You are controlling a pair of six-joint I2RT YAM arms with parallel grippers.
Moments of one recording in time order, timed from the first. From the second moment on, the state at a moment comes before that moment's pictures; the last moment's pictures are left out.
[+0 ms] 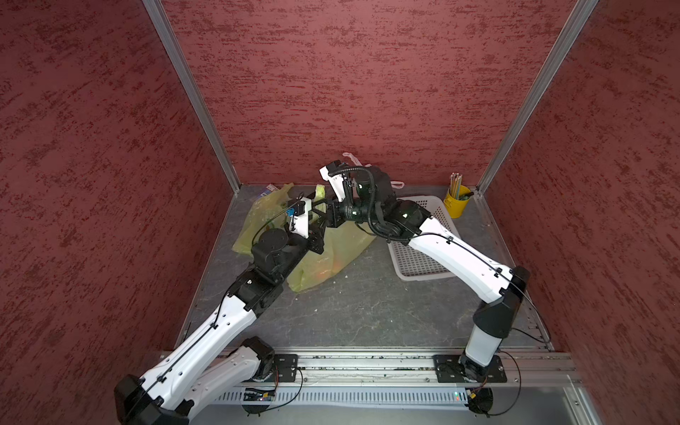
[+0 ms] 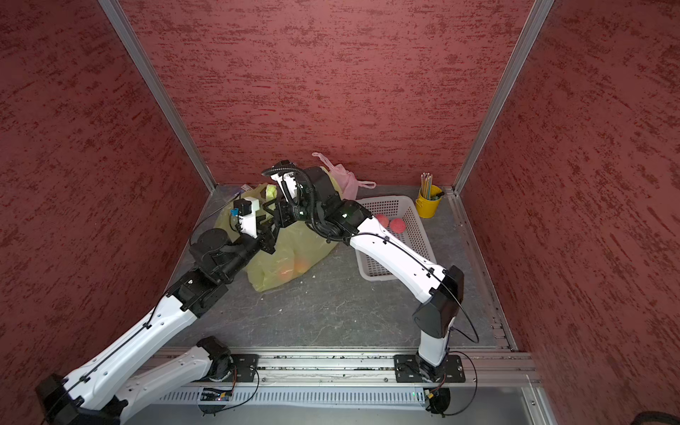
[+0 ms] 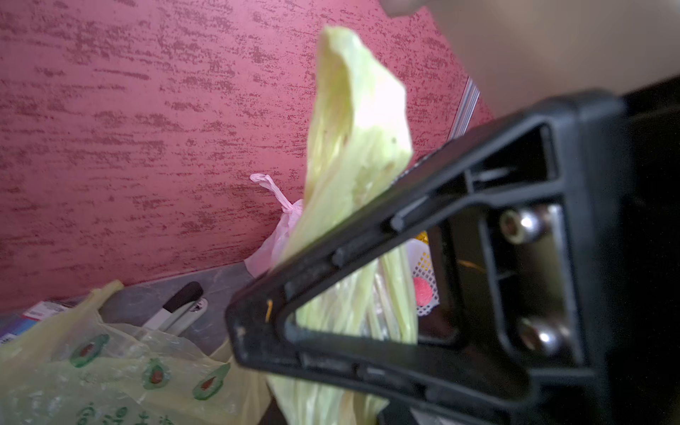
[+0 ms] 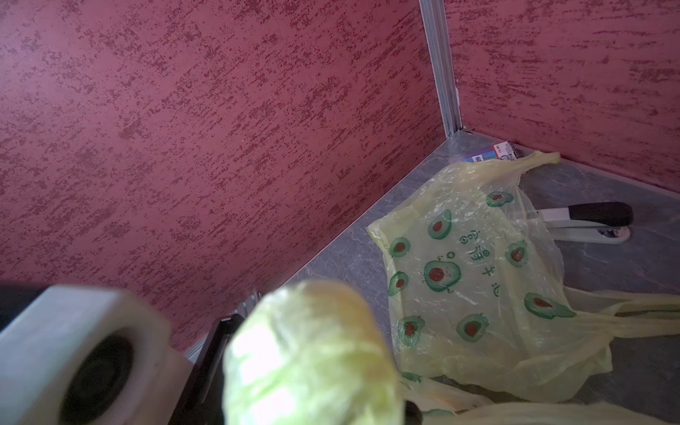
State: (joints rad) left arm -0.56 0.89 0.83 0.03 -0.05 -0.17; right arm 0.85 1.79 1.93 -0.44 -0.35 0.41
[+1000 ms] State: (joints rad) left arm -0.42 0.88 0.80 0.02 0.25 -0.30; right arm 0.63 1.90 2.31 -0.81 0.11 0.28
